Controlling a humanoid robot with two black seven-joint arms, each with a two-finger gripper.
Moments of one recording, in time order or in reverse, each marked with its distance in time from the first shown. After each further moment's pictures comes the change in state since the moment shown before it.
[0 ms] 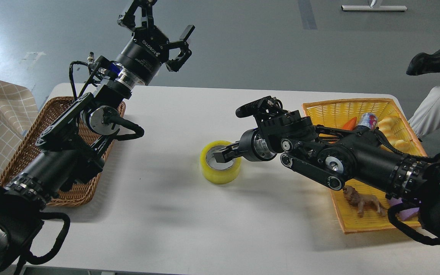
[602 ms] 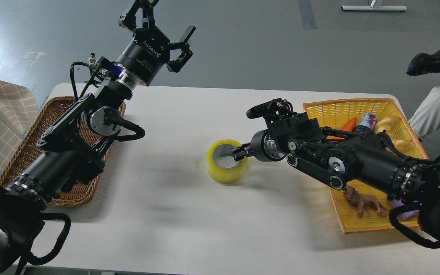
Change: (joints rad) left arm 0.003 -0.003 0.000 -0.001 0.000 0.000 0.000; right arm -0.027 0.000 -0.018 -0.120 -0.006 0.000 0.000
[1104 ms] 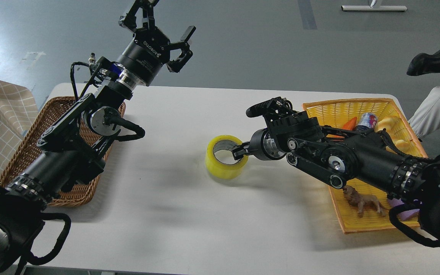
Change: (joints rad) left arm 0.000 -0.001 0.000 0.000 0.001 0.000 0.000; right arm 0.007 0.000 -0.001 0.002 0.000 0.000 0.000
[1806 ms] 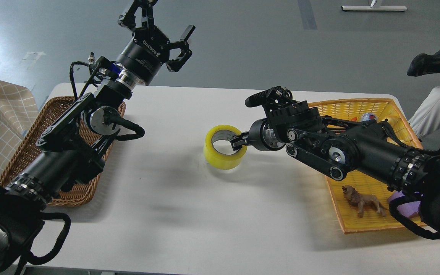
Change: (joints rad) left arm -0.002 0.002 -0.001 0.000 -0.001 0.000 0.000; right arm 0.044 0.000 0.007 -0.003 0.003 0.000 0.000
